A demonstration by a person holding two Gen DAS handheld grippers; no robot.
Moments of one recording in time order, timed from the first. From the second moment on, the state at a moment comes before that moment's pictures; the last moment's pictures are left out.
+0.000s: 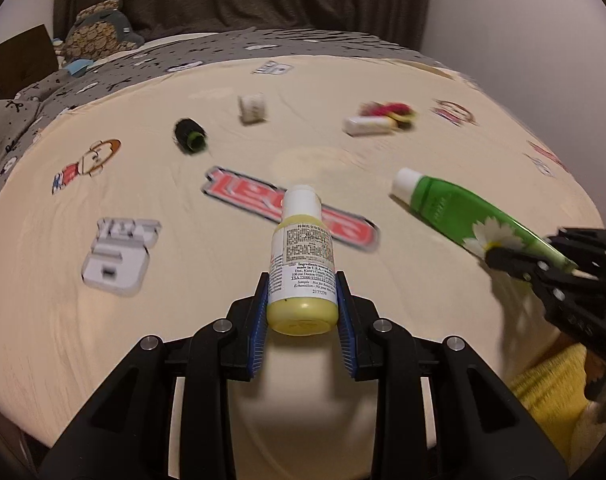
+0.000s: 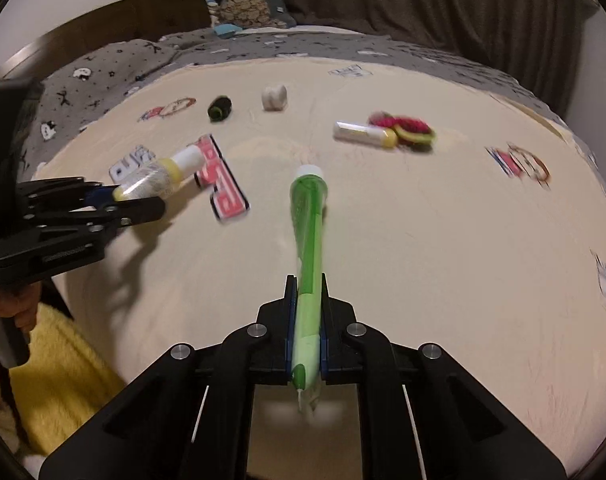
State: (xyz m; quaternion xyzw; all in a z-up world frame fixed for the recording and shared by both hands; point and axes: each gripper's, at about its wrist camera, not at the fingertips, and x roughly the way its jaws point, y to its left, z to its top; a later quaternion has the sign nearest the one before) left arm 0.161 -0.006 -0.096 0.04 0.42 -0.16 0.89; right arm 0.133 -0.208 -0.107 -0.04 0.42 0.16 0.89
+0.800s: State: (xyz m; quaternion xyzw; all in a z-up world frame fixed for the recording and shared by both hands) left arm -0.008 -0.045 -0.150 0.06 0.47 -0.27 0.84; right arm -0.044 -0.249 -0.139 0.02 0.49 0.18 0.85
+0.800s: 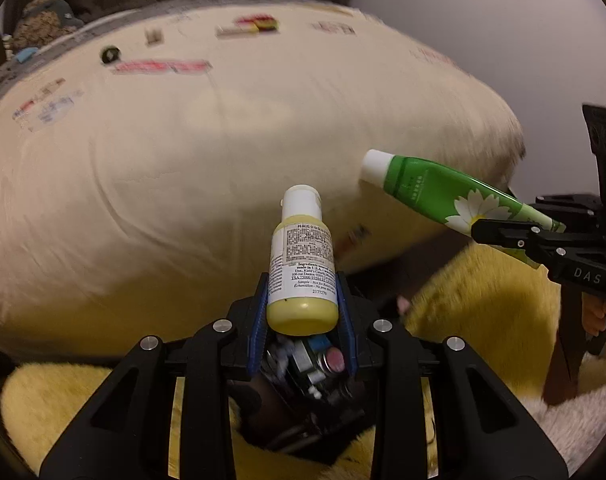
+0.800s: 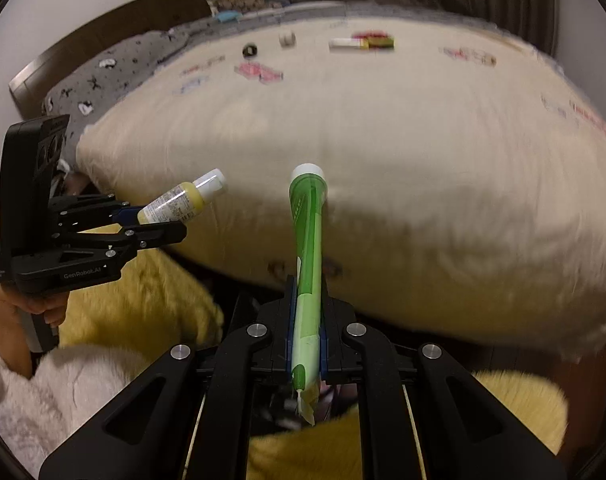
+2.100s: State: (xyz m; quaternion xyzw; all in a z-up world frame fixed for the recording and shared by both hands) left arm -0.005 -0.051 -0.247 0.07 0.60 -0.26 0.75; right arm -0.005 -0.230 -0.245 0.09 0.62 0.13 0.77
